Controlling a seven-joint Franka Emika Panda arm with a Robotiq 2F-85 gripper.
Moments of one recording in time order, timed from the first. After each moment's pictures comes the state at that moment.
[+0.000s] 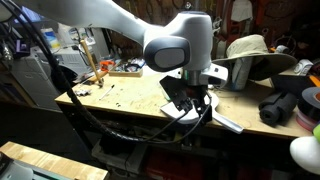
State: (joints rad) arm -0.79 0.55 -0.31 -1.66 0.18 2.27 -0.22
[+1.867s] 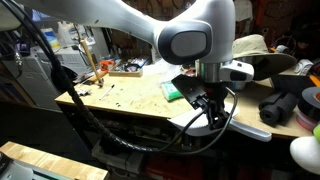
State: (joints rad) arm -0.85 0.61 -0.35 -1.49 0.02 2.13 -0.13
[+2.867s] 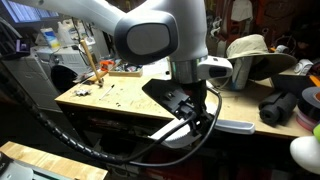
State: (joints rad) arm -0.84 0.33 -0.35 -1.86 -0.09 2.28 -0.40
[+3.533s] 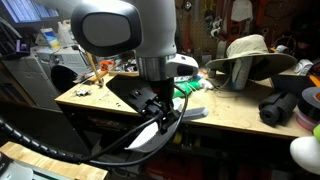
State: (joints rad) arm -0.81 0.12 -0.35 -2.07 -0.08 2.18 -0.58
